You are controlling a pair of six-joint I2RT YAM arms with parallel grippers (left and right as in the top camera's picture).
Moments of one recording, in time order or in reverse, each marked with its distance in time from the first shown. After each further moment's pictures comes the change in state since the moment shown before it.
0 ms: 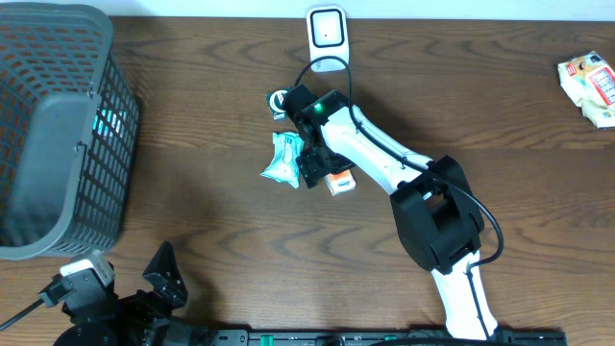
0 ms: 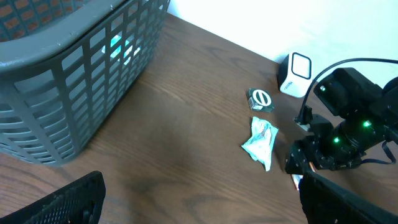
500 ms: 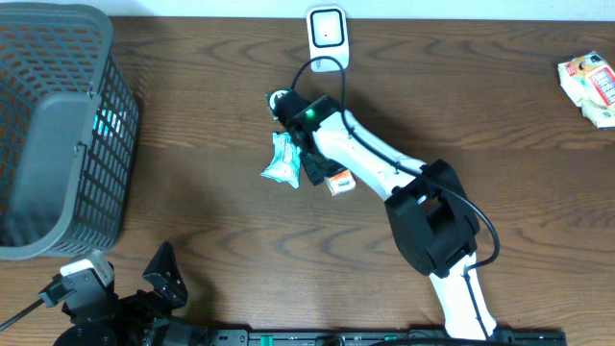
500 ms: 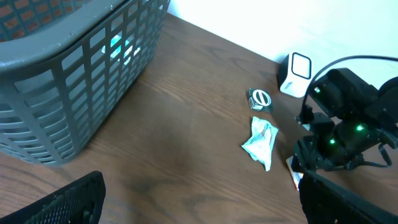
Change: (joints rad) left arm 0.000 0.000 0.000 0.000 0.000 0.000; right arm 0.042 0.000 0.000 0.009 0.116 0.067
